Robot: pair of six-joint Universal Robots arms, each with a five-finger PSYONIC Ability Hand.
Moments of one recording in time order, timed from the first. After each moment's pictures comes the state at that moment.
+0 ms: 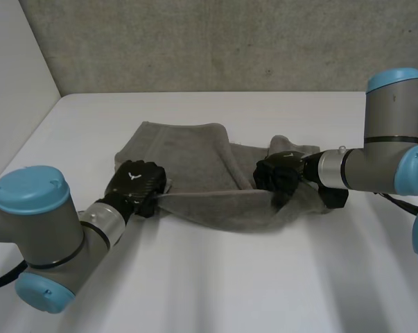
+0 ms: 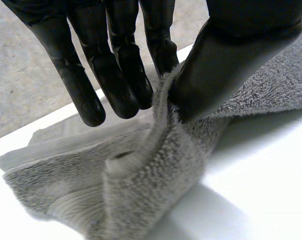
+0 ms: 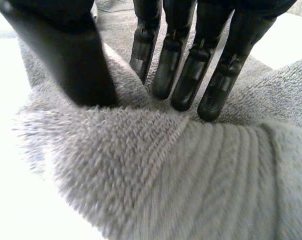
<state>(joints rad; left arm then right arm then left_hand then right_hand) 4.31 -2.03 -1.75 3.54 -1.38 3.32 1.85 -0.60 0.64 0.75 0.99 2.71 1.15 1.15 1.15 1.15 0.98 1.06 1.05 1.04 1.05 0.88</state>
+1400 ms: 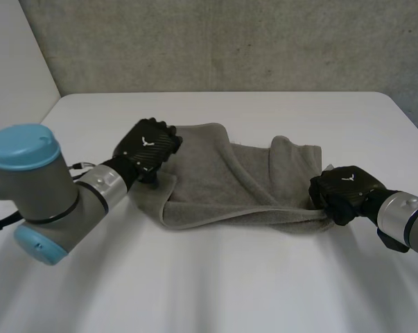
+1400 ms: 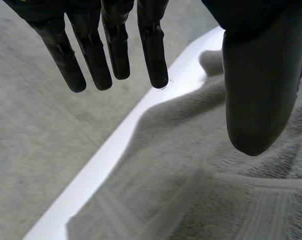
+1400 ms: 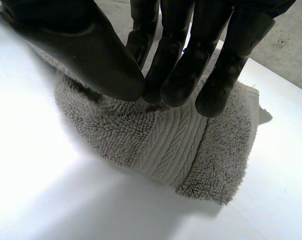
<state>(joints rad) 4.34 -2.09 -1.51 3.45 -1.16 3.64 1.65 -1.25 1.71 0.09 1.07 2.63 0.45 0.46 0.46 0.46 0.24 1.34 1.32 1.31 1.34 1.18</state>
